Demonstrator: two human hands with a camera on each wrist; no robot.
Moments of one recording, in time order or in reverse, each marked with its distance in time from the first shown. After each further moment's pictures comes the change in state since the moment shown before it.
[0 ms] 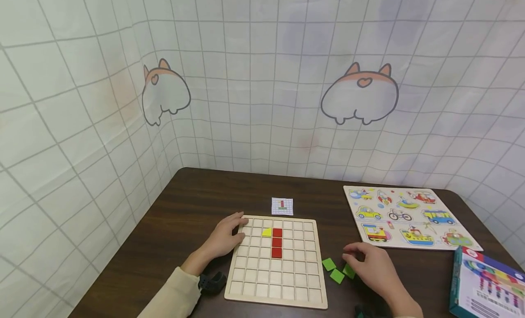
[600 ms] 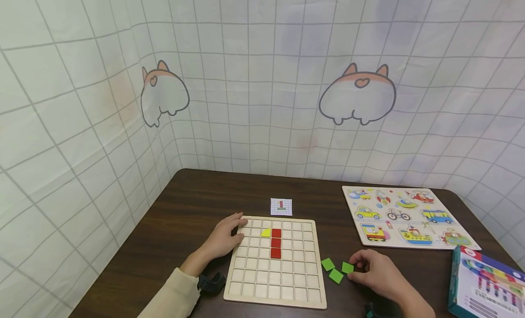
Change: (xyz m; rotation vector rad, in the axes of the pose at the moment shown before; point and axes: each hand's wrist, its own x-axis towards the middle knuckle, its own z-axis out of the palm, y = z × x) left_hand -0.001 0.000 0.000 -0.023 -0.010 0.000; right_hand -0.008 0.018 -0.013 0.089 -0.200 0.001
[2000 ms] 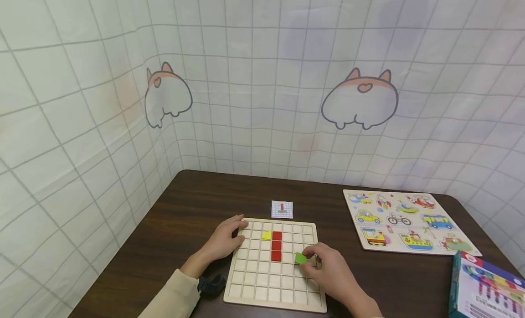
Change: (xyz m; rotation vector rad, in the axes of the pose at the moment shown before) left_hand -0.001 0.001 -0.001 0.011 0.001 0.000; right_hand 0.024 -0.086 0.062 0.010 0.173 -0.189
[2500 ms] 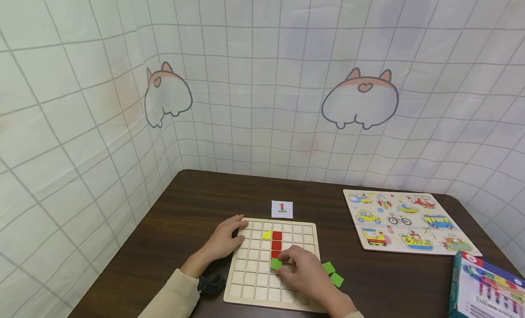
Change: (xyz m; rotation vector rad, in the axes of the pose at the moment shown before) left_hand 0.001 0.000 0.001 0.002 0.004 -0.005; right_hand 0.009 -0.029 0.033 0.068 -0.091 -0.162
